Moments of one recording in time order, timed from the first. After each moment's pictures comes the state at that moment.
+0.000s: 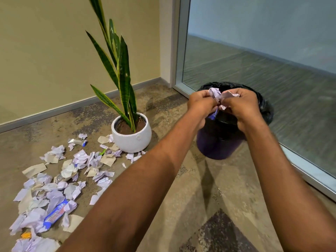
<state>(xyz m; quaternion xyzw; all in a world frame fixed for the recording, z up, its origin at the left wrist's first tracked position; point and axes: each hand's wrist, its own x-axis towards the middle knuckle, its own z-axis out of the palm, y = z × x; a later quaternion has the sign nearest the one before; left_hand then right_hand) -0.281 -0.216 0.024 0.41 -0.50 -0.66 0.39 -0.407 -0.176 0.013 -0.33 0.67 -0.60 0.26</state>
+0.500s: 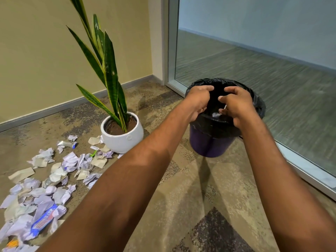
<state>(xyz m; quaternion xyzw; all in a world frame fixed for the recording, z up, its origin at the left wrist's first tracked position) -0.303 -0.231 0.032 0.42 -0.55 -0.66 0.29 -0.438 -0.185 0.004 -0.28 0.71 -0.59 0.28</state>
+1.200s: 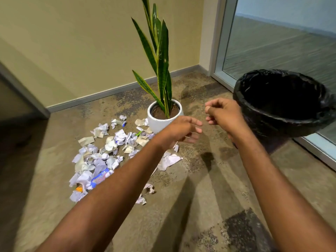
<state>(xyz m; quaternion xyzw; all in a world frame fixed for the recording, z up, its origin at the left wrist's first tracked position) -0.103 -0.199 -0.050 0.51 -0.54 -0.63 0.22 -0.282 -0.188 -0.038 -0.48 0.63 -0.49 0.37</state>
